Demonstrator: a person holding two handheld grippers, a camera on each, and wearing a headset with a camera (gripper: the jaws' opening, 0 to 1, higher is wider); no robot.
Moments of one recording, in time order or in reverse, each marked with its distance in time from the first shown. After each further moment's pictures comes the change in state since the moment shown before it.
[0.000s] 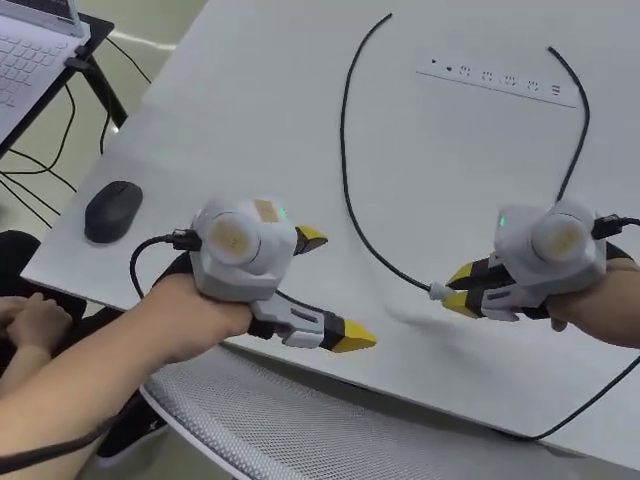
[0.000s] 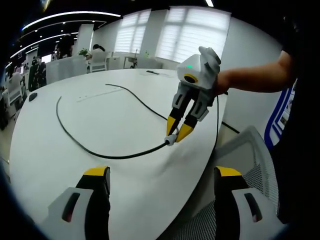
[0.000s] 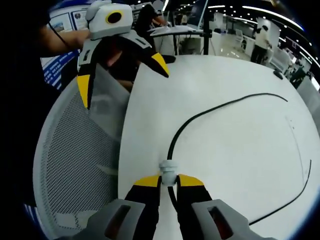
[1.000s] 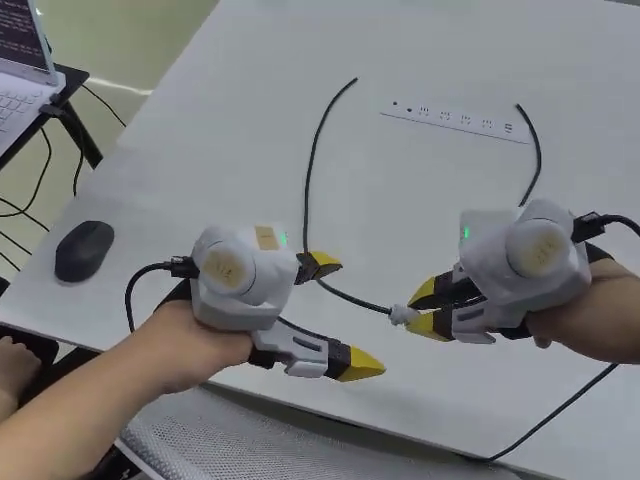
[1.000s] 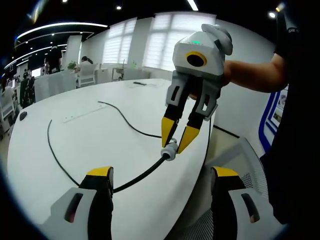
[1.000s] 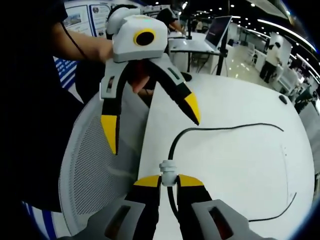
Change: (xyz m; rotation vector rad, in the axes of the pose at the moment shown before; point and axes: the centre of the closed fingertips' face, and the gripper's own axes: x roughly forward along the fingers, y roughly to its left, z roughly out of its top) left arm 0.016 -0.036 0.041 0.084 -0.066 -0.078; right arm -0.054 0.035 0.047 -0.144 -0.029 0.019
